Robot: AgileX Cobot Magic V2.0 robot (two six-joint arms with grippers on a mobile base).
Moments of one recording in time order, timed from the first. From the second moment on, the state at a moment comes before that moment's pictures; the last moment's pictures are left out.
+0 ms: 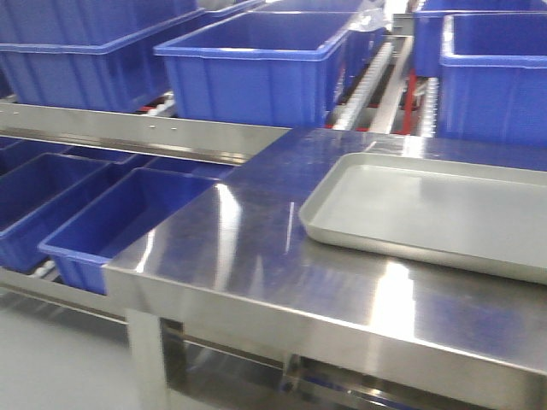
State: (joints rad) left arm -0.29 0.56 -0.42 -0.02 0.21 -0.20; right arm 0.04 0.35 -0.34 0.01 0.30 0.17
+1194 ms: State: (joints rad) left arm -0.29 0.56 -0.42 -0.02 0.21 -0.20; right arm 0.04 0.35 -0.34 0.01 0.30 0.17
